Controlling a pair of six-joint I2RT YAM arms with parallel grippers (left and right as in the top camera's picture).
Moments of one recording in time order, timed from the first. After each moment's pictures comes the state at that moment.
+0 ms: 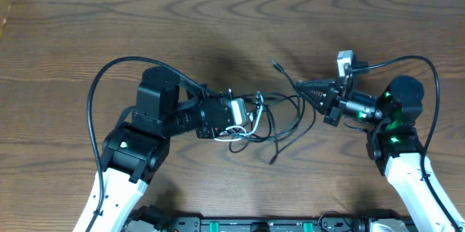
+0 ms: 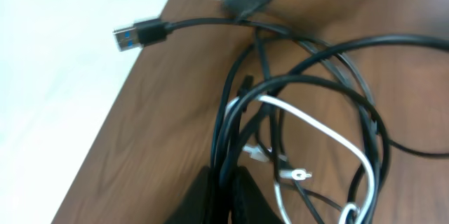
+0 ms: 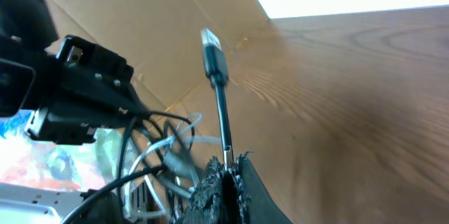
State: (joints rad) left arm -0.36 1.02 0.95 -0.53 0.62 0.86; right arm 0.06 1.16 0.56 0.47 -1.14 0.50
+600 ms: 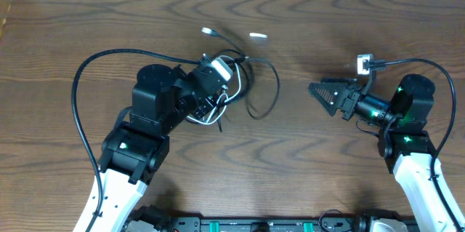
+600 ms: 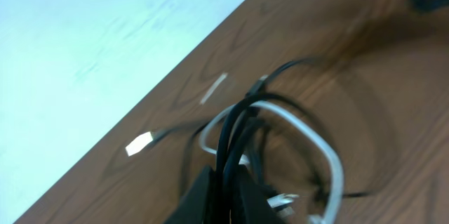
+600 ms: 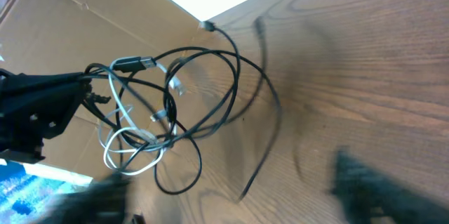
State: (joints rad) left arm -0.37 1.02 0.95 -0.39 0.23 0.50; right arm -0.07 1.16 0.56 0.21 -1.04 0.52
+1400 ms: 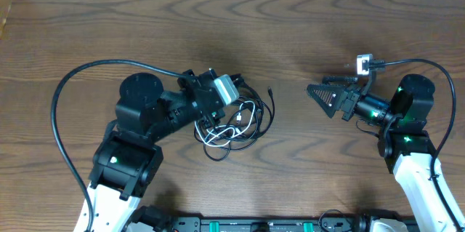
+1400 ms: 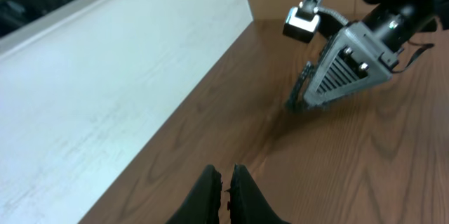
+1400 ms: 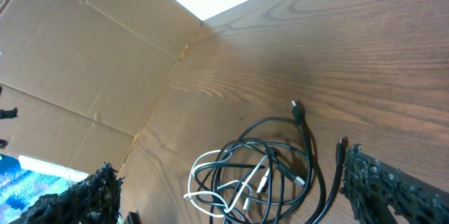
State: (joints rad) left arm -0.37 0.94 0.95 -0.26 0.60 0.48; right arm -0.07 1.16 0.56 0.21 -1.04 0.49
